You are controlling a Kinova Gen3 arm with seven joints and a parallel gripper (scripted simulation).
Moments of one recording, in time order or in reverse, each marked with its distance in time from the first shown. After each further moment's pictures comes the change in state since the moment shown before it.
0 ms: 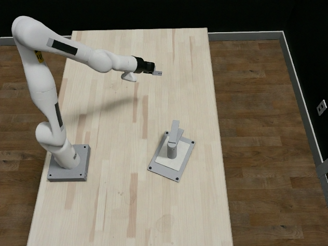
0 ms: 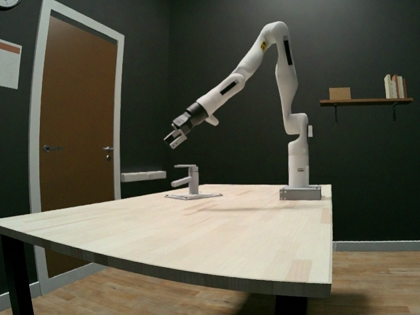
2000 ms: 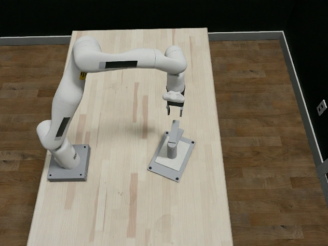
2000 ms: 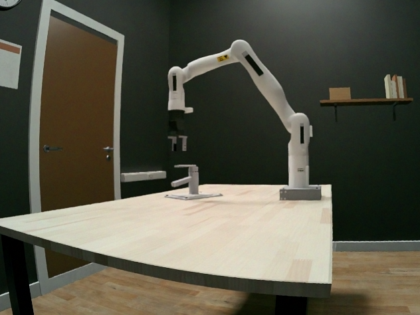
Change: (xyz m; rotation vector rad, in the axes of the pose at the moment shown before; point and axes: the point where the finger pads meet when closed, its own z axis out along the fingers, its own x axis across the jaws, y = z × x) arm -0.189 -0.159 -0.031 0.681 0.535 -0.232
